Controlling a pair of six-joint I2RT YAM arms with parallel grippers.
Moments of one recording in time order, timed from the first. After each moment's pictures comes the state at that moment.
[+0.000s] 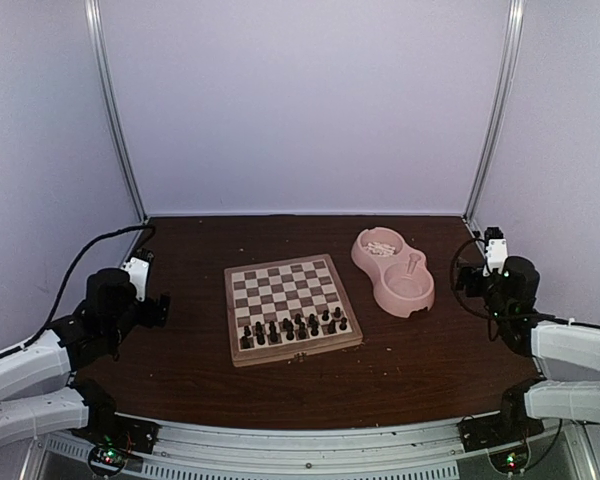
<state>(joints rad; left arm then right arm) -0.53 0.75 0.36 -0.08 -0.52 0.07 0.19 0.99 0.27 0.55 0.27 0.01</state>
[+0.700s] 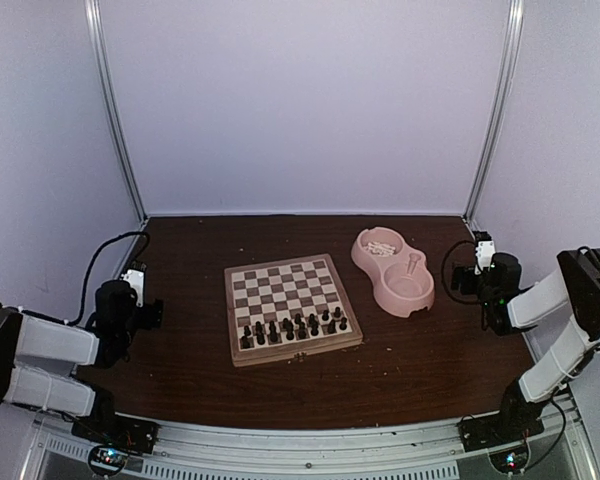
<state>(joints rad) -0.24 1.19 0.17 0.60 -0.45 0.16 0.02 1.56 0.37 0.91 0.14 -0.05</state>
